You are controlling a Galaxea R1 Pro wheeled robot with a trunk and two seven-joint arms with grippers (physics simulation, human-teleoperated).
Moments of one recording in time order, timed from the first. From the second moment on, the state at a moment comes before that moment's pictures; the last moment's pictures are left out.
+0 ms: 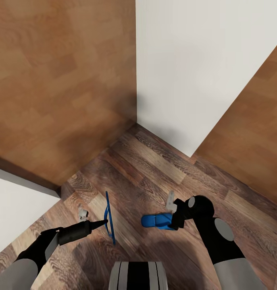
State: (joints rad) left arm -0.63 0.18 0.11 -0.47 0.22 0.45 -1.40; right arm -0.56 0.01 0.10 -1.31 1.17 0.40 1.22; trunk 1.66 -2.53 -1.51
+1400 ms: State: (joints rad) left arm -0.63 0.18 0.11 -0.47 0.22 0.45 -1.40; right arm -0.56 0.01 0.10 -1.30 1.17 0.40 1.22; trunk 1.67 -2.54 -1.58
